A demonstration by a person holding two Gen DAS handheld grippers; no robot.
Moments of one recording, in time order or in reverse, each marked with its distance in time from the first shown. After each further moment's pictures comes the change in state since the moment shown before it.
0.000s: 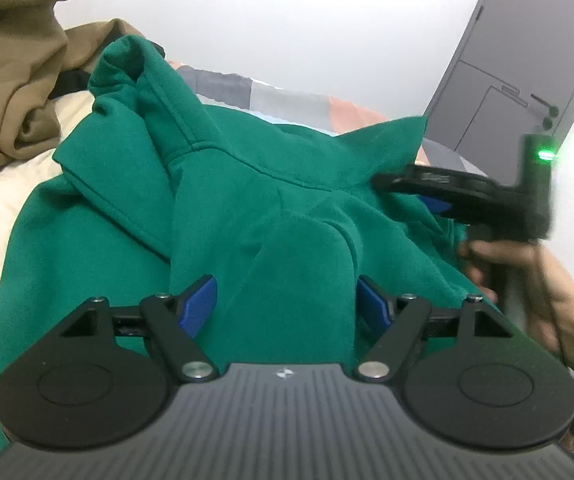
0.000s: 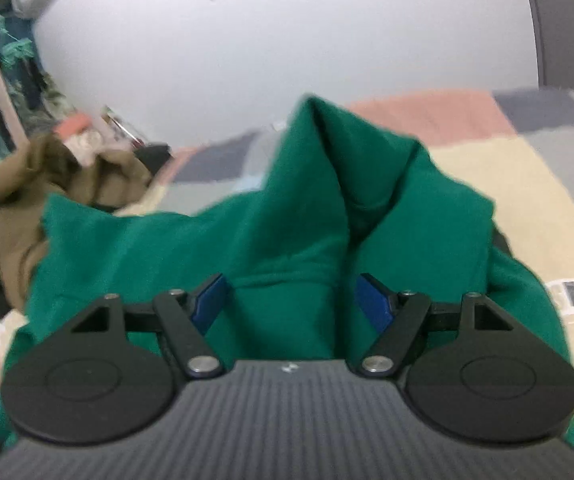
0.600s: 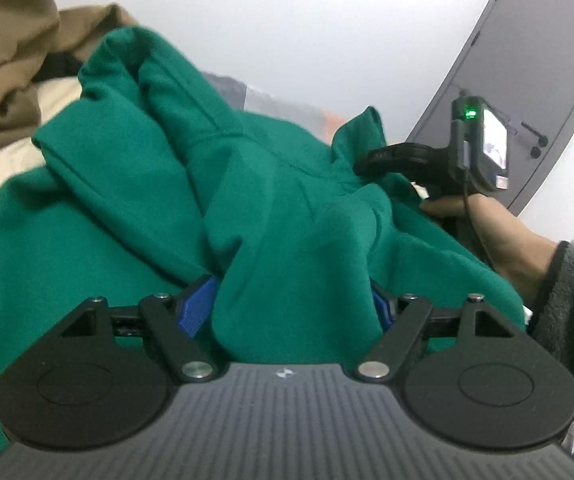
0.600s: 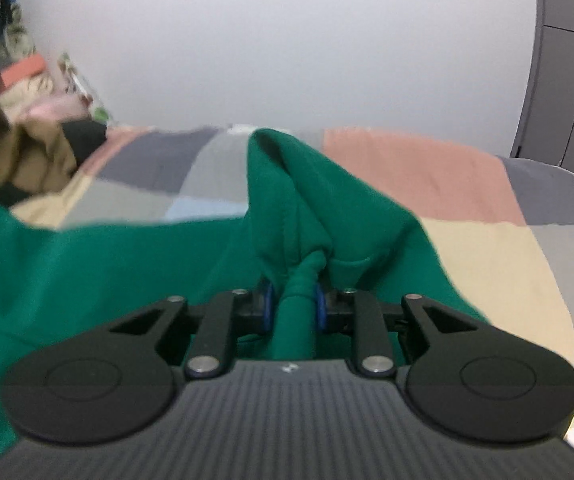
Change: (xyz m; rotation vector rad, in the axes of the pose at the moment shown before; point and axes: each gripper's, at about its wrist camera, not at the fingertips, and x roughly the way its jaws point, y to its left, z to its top) left arm 0.029 0.021 0.004 -0.063 -0.020 -0.076; right arm 0.081 0.025 0.050 -0.208 0.019 -0.213
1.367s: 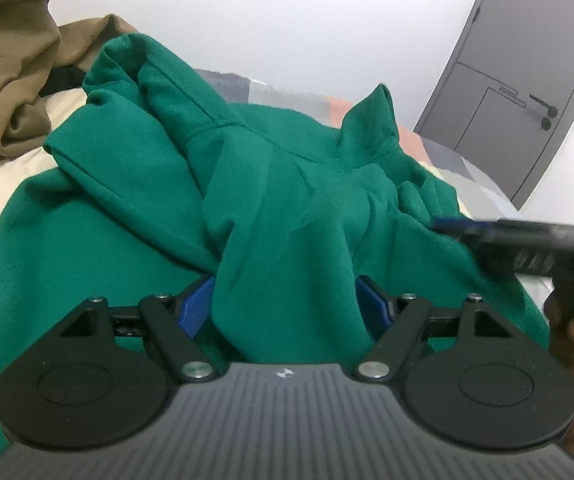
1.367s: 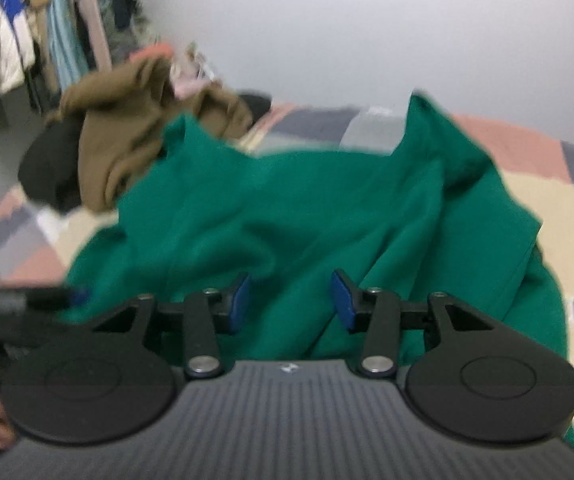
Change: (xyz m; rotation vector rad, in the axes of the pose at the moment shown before) left arm -0.010 -0.016 -0.012 0.074 0.016 0.060; right arm -0.158 0.028 -0.084 -0.102 0.021 0.351
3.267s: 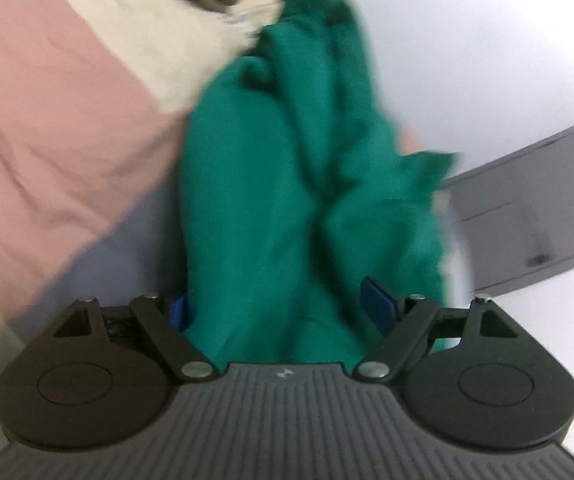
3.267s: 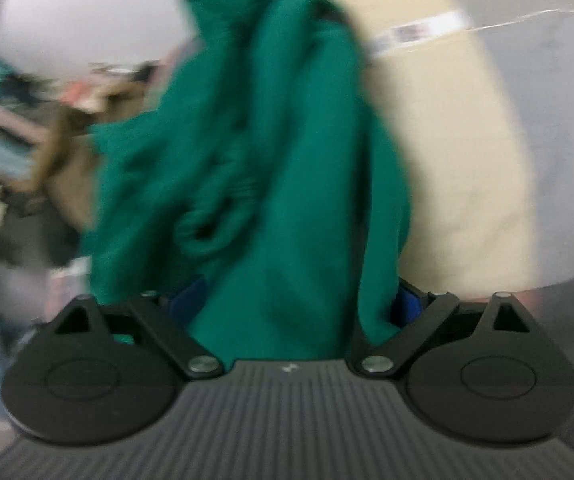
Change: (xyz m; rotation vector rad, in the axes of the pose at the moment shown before) left arm -0.112 0.098 -0.050 -0.661 0.104 -0.130; right arm -0.087 -0.127 -0.096 0.674 0.271 0.174
